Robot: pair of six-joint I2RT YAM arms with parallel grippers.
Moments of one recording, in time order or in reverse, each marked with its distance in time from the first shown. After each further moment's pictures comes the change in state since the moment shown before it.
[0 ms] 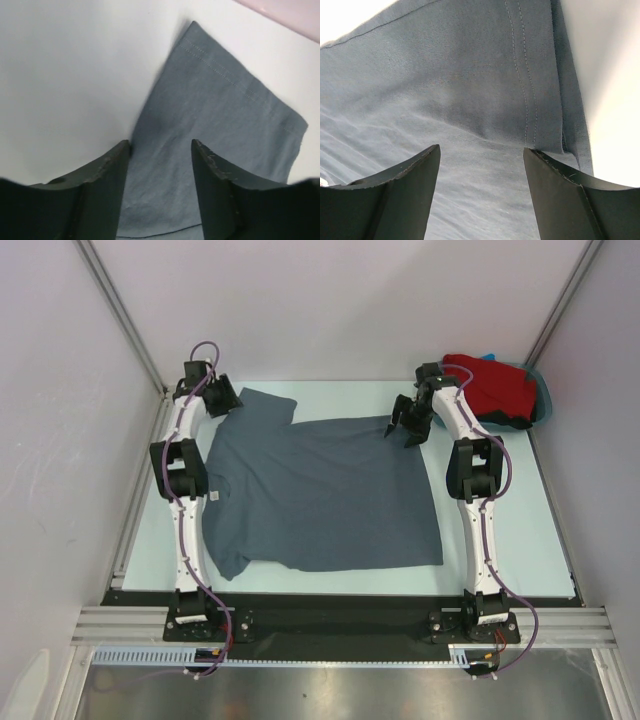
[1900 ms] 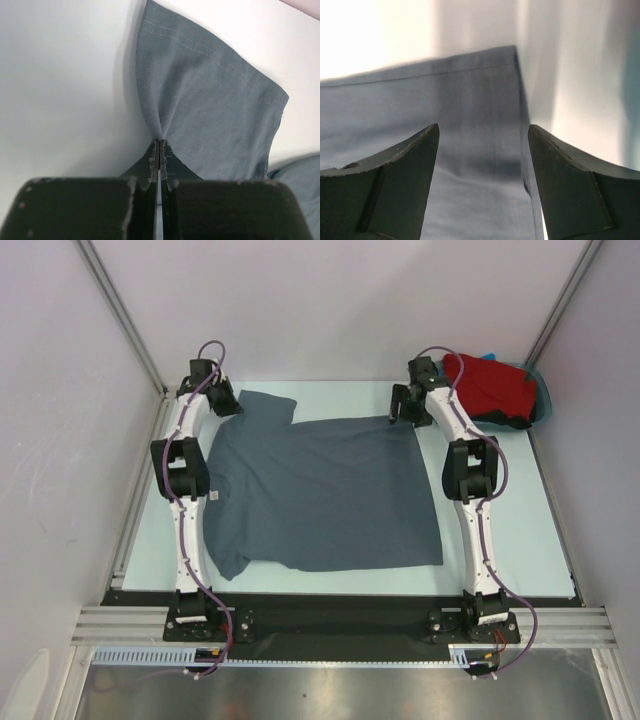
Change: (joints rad) left arm -0.031 -0.063 -0.060 -0.053 0.027 0.011; right arm 0.030 -0.007 0.002 0.220 0.283 -0.196
